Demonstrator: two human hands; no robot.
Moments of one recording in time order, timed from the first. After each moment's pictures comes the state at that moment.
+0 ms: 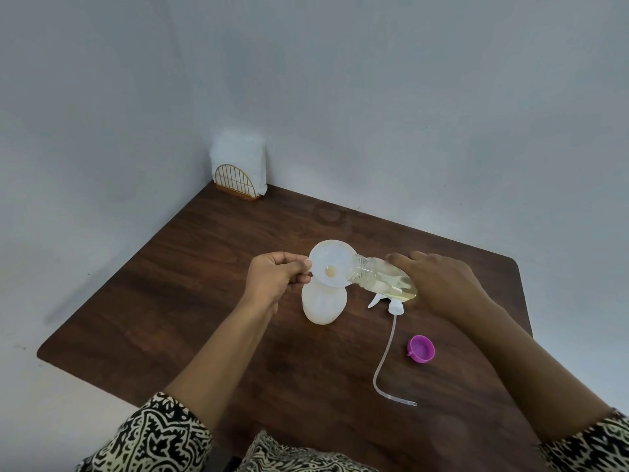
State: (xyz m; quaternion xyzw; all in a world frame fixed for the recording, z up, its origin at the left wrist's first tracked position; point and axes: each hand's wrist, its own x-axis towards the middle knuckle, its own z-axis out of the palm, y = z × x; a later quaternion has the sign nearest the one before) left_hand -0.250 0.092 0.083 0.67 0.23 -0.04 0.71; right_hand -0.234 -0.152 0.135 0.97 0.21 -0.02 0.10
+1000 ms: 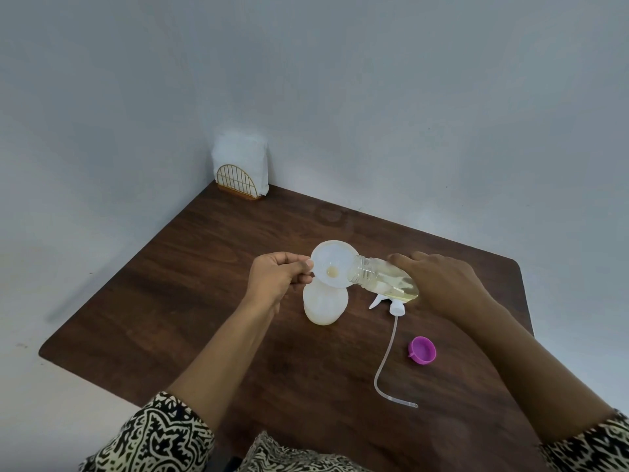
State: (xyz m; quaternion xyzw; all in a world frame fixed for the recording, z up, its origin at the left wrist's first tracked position) left_hand -0.249 0.092 0.080 0.67 0.23 -0.04 0.71; right_hand -0.232 -0.152 0.135 0.97 0.21 -0.03 0.11
